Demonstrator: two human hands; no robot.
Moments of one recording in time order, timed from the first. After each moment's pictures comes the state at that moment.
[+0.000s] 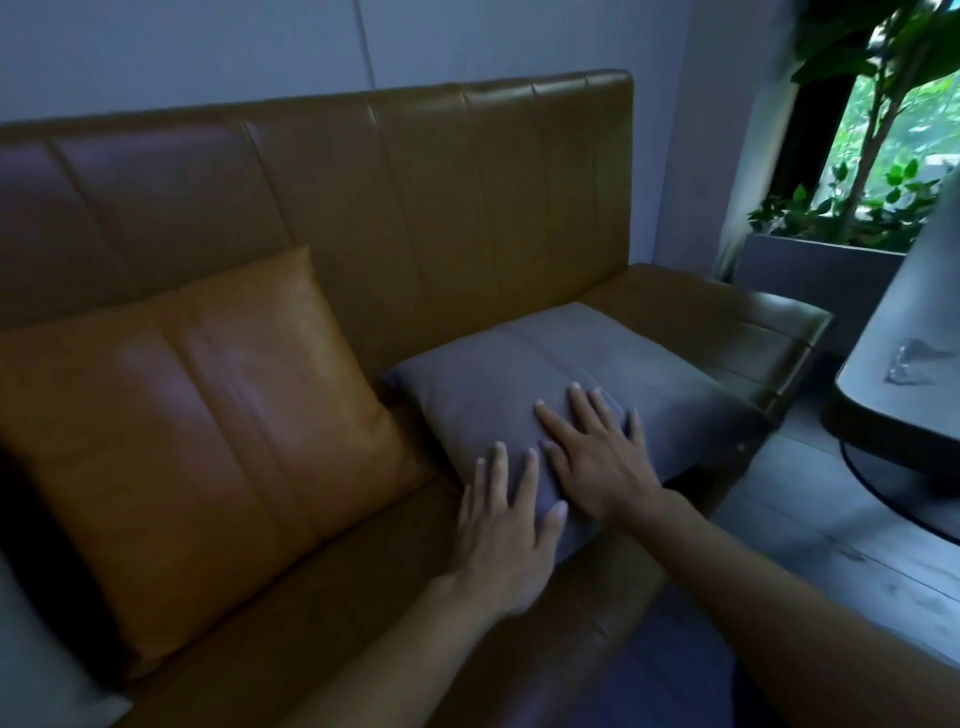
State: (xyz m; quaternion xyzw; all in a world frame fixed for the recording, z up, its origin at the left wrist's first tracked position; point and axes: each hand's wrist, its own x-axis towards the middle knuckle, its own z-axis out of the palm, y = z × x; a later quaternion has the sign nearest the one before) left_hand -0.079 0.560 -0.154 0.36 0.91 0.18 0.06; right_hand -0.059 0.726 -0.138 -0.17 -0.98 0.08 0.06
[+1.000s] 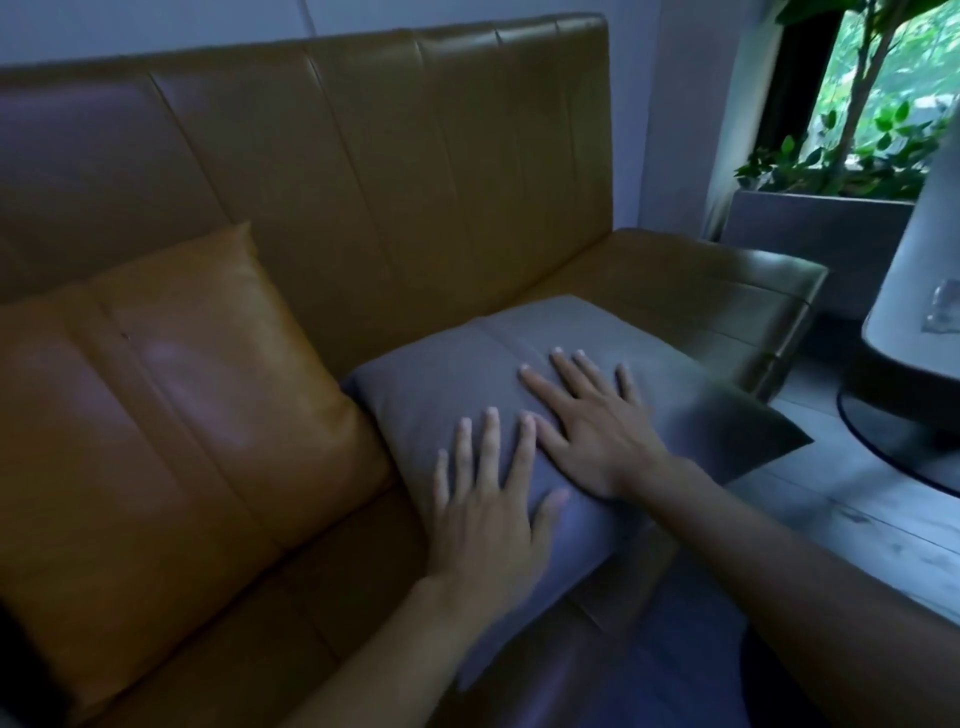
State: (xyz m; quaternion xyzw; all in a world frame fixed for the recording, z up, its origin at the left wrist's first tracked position) left_hand -0.086 0.574 -0.157 0.40 0.91 0.11 -0.06; right_hand -0.068 0.748 -0.144 -0.15 -0.98 0.09 0.11
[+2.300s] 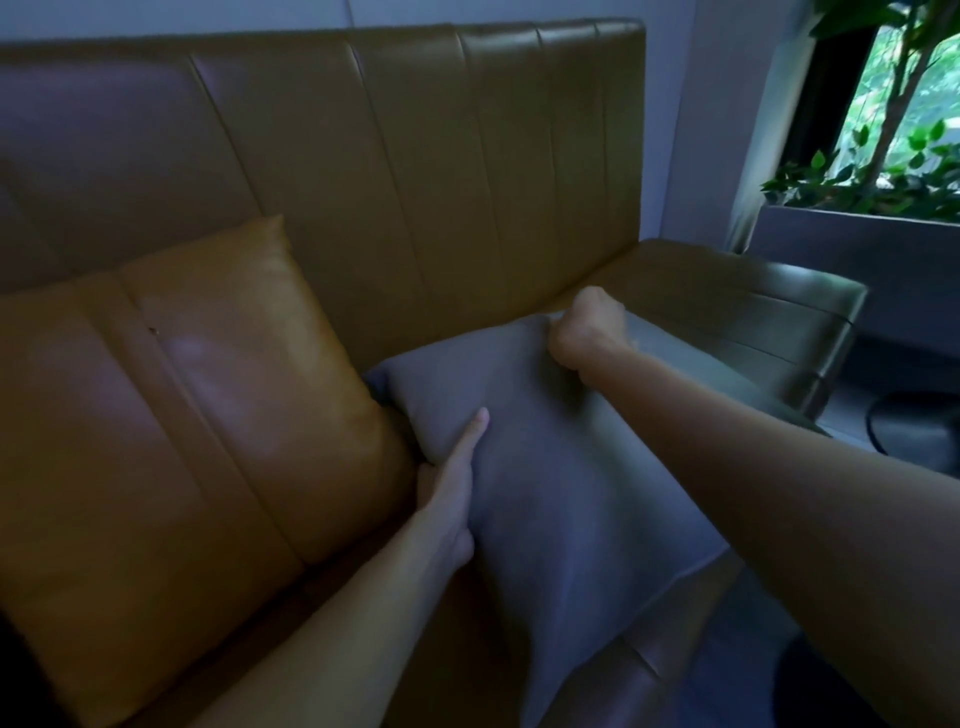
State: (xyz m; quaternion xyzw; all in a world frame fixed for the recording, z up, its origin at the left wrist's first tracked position) left_hand -0.192 0.570 -0.170 -0.11 0.57 0.75 0.31; right_hand -0.178 0.741 -0.062 -0.39 -0.83 0.36 0.19
